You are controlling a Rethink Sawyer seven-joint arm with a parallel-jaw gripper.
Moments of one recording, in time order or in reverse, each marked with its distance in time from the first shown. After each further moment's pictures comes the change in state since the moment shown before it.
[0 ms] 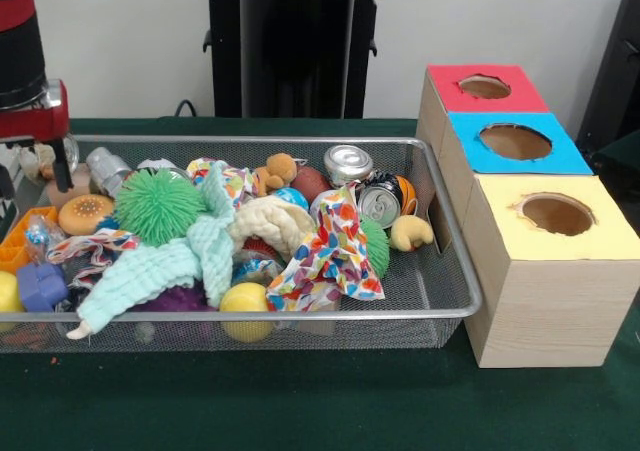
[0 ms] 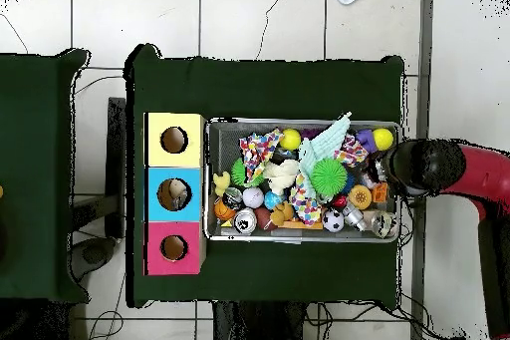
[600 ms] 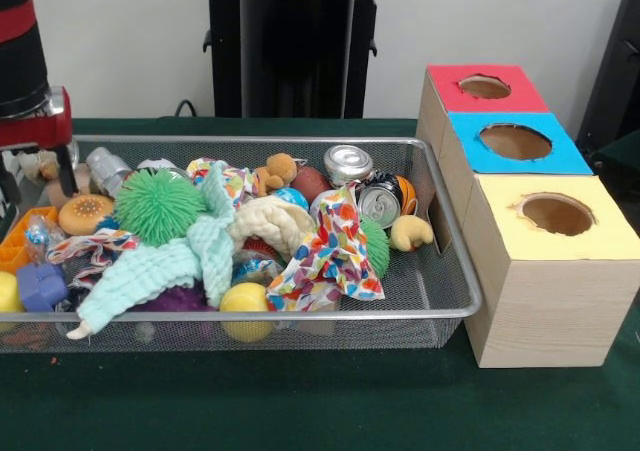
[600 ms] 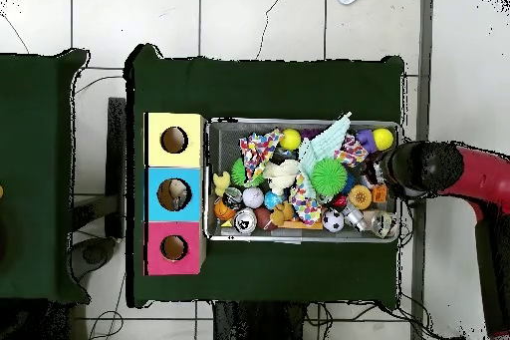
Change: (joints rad) arm -0.006 0.028 0.001 -0.001 0.000 0.000 0.000
